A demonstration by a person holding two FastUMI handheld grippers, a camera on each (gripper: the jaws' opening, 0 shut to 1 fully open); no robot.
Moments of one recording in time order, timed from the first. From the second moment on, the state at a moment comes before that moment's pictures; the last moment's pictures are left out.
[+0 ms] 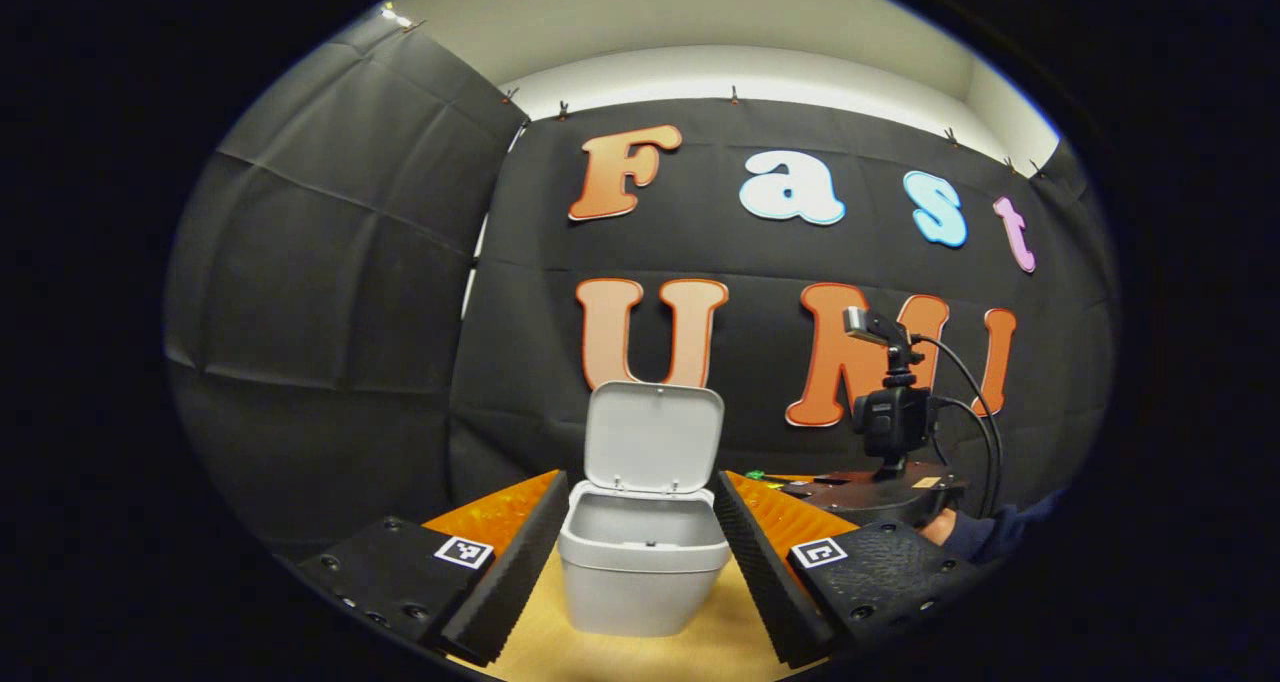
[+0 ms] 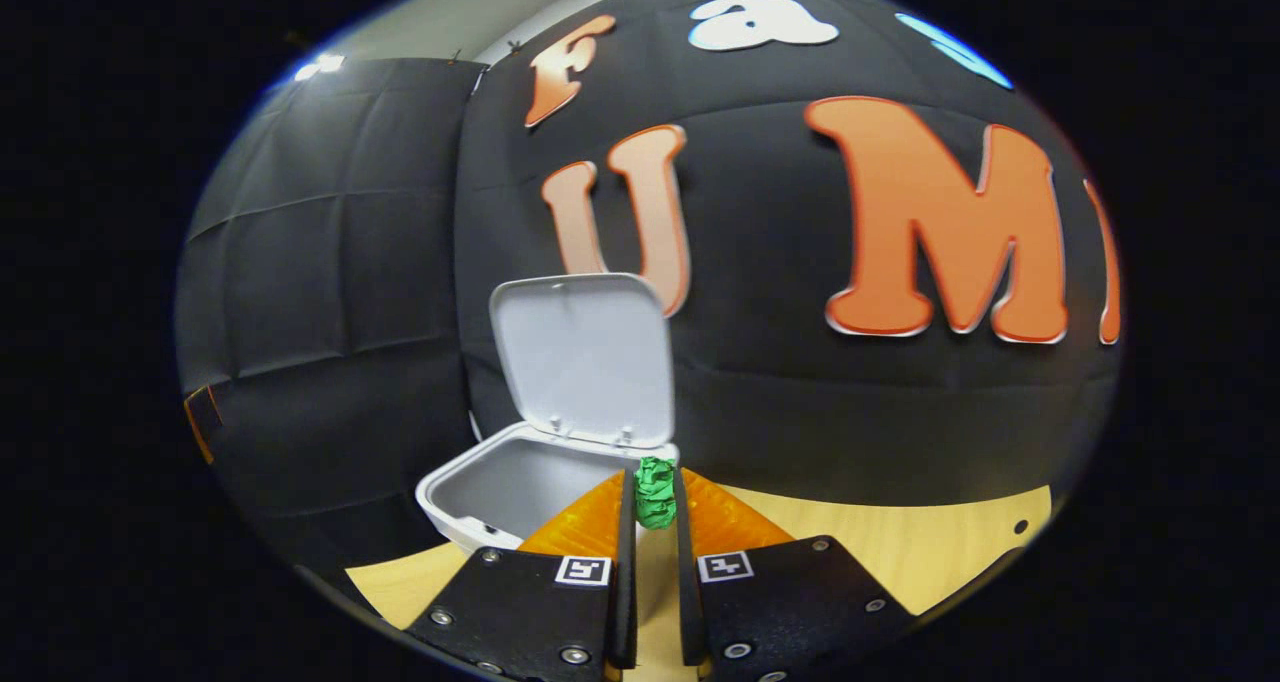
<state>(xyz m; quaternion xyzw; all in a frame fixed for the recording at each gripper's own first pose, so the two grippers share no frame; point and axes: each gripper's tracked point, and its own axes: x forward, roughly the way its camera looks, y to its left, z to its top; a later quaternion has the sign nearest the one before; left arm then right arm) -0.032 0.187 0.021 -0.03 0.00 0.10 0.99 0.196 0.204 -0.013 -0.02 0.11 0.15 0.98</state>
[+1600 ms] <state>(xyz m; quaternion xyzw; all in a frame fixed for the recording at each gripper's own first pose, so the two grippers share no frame) 0.091 -0.122 -0.357 0.04 0.30 -0.15 0.94 -0.030 -0.188 -0.028 -0.02 0.11 -0.20 0.97</state>
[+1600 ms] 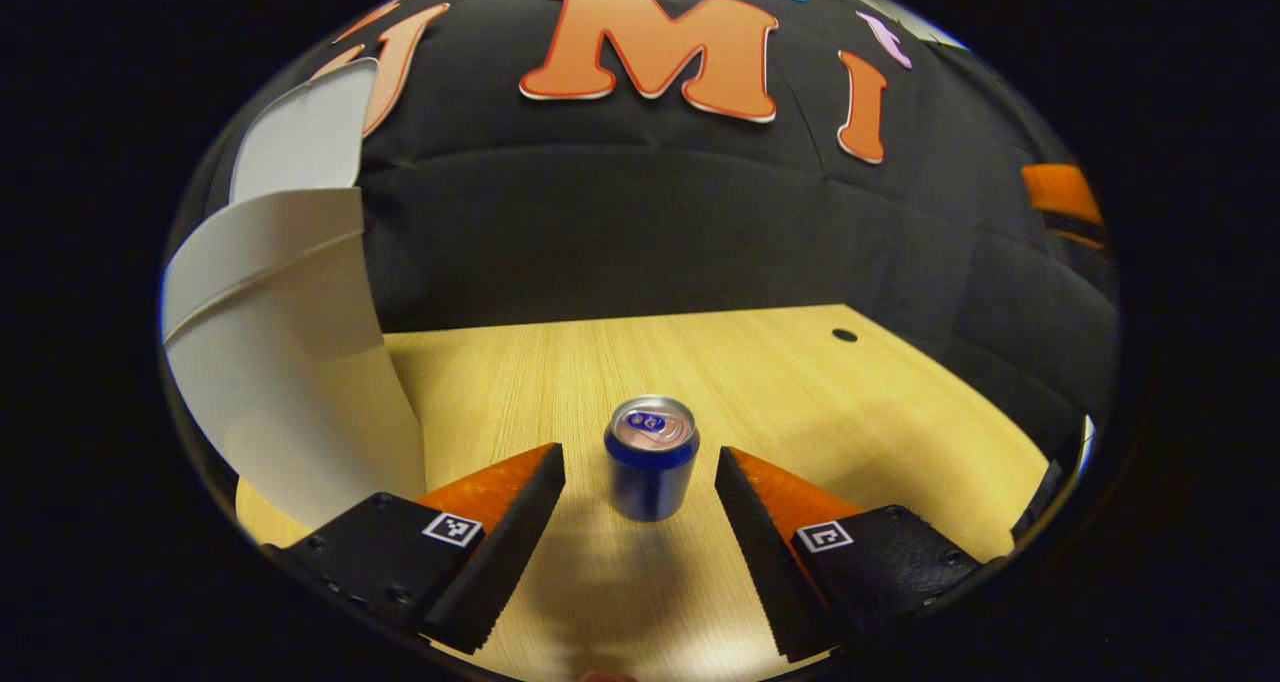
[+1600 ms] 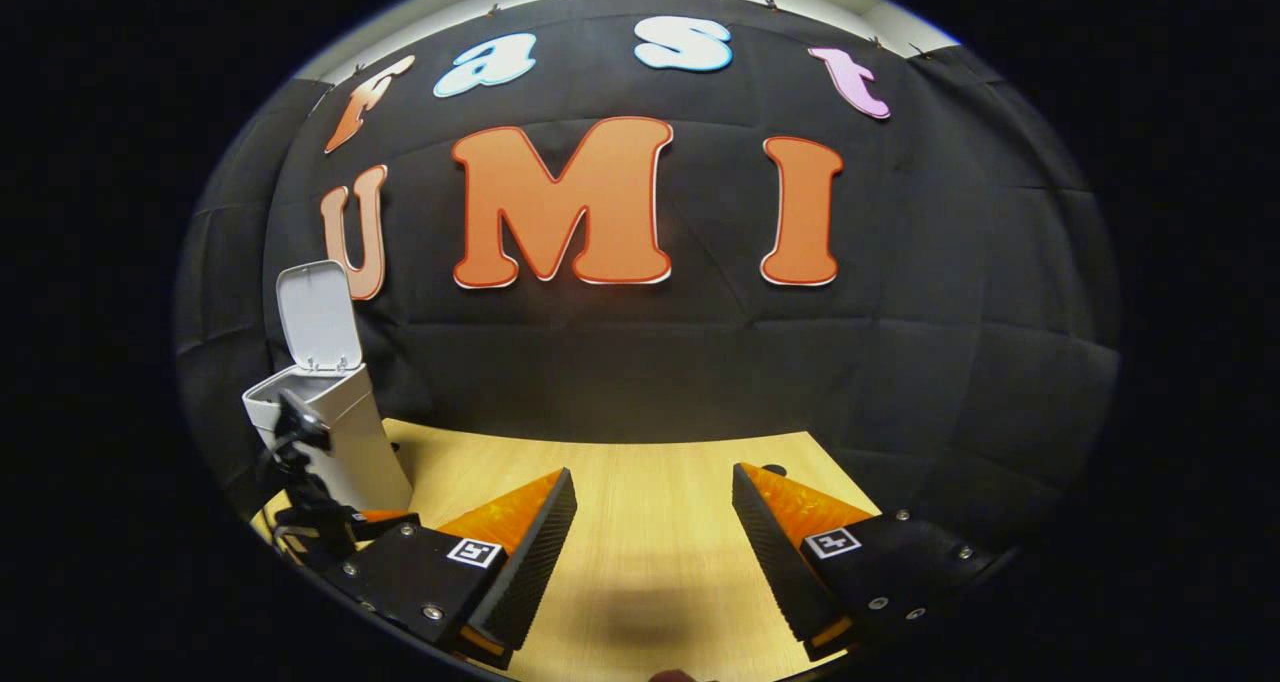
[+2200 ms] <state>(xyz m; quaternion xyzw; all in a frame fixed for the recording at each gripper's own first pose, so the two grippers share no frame) 0.140 -0.146 -0.399 0.11 0.29 -0.14 0.94 -0.051 -0.213 -0.030 -0.03 0.13 -0.23 0.96</state>
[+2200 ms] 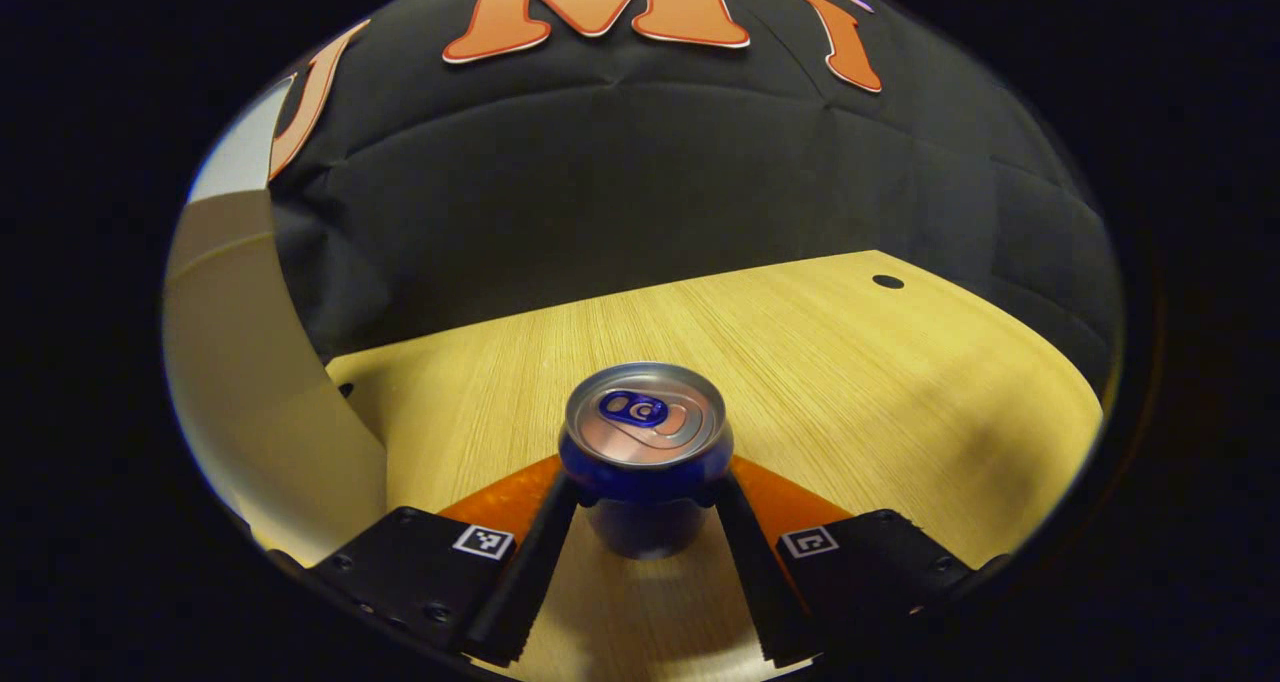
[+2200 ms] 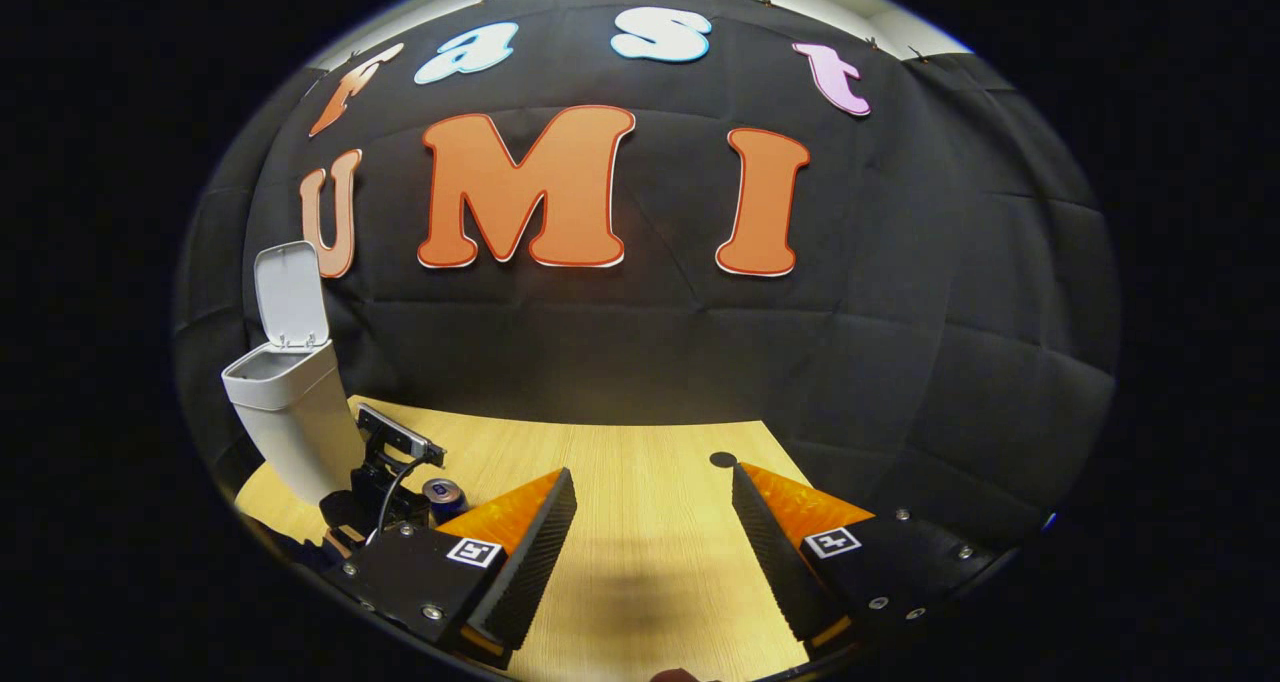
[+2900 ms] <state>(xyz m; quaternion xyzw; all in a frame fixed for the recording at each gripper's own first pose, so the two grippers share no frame) 0.145 0.043 -0.061 0.00 0.11 -0.02 0.99 0.020 -0.132 -0.042 0.02 0.11 -0.13 0.99</state>
